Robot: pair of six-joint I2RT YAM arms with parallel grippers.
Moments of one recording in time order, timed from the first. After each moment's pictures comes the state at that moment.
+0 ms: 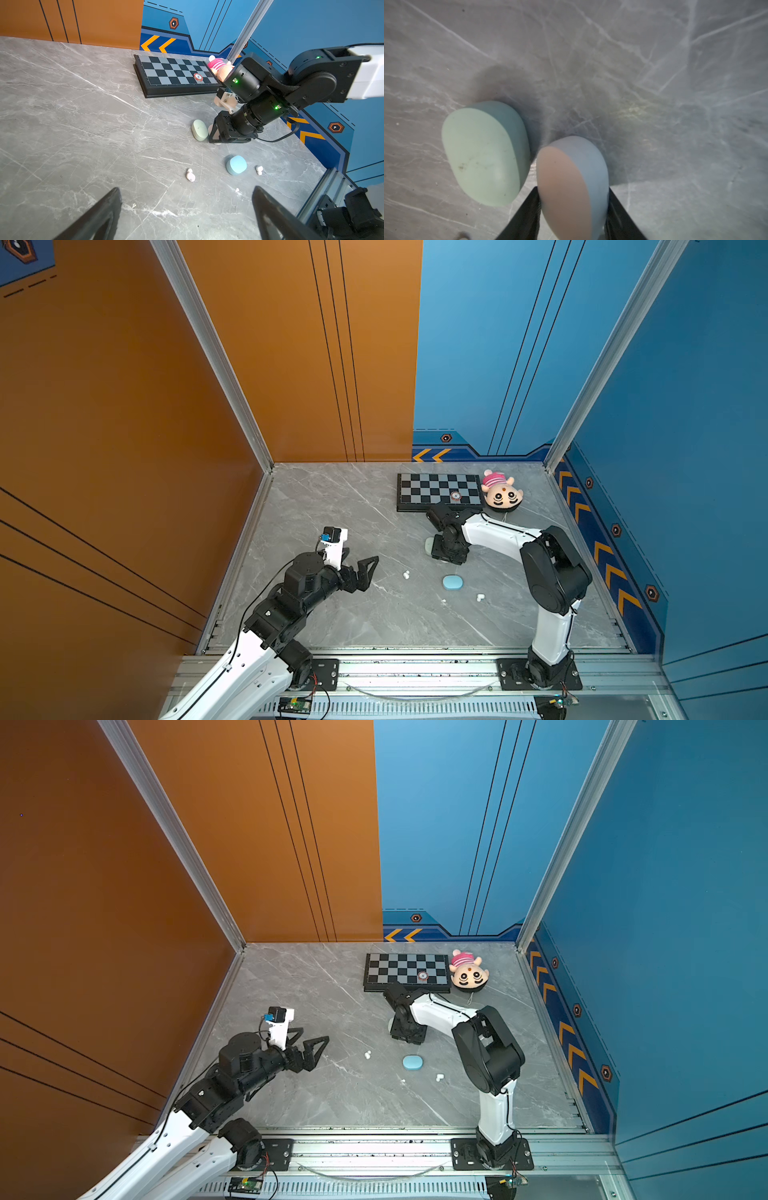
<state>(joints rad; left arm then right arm) -0.57 0.58 0.54 -0.32 0.07 -0.38 0.59 1.90 1.30 -0.80 0.05 0.83</state>
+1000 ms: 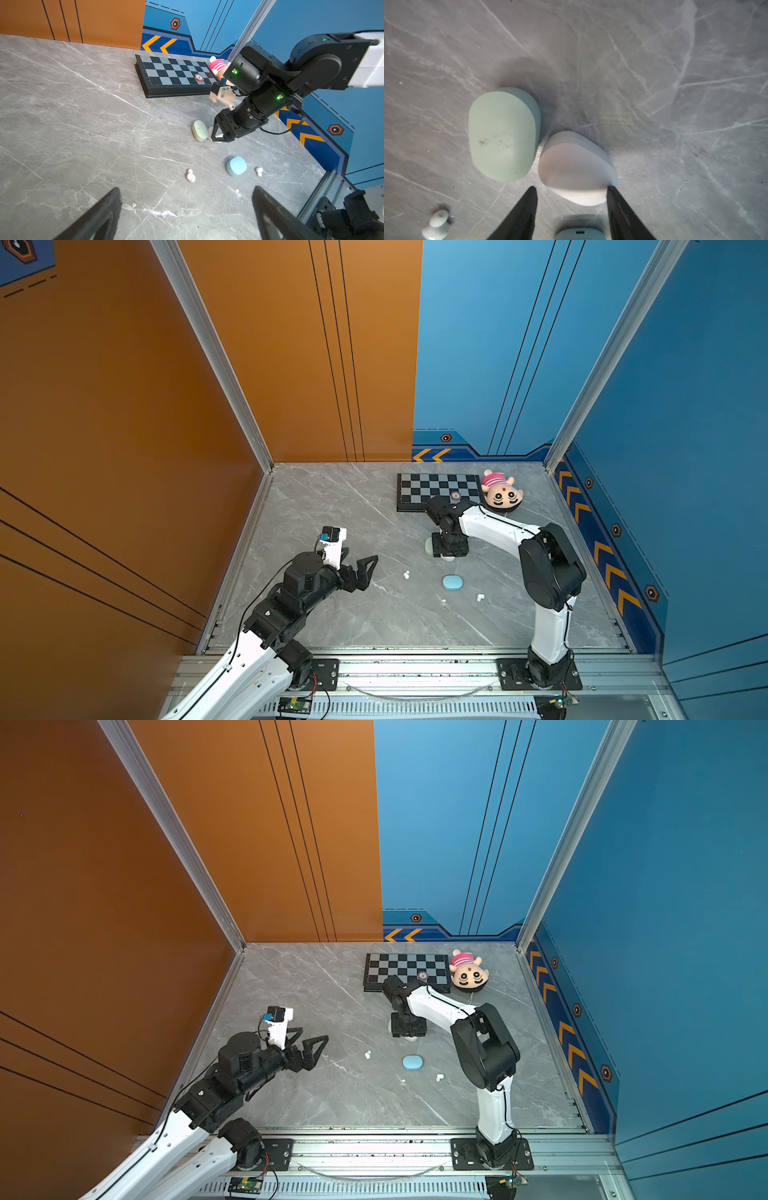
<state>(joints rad) -0.55 0.58 0.54 -0.32 0.07 -0.39 0.59 1.95 1.43 -0.95 0.07 0.53</state>
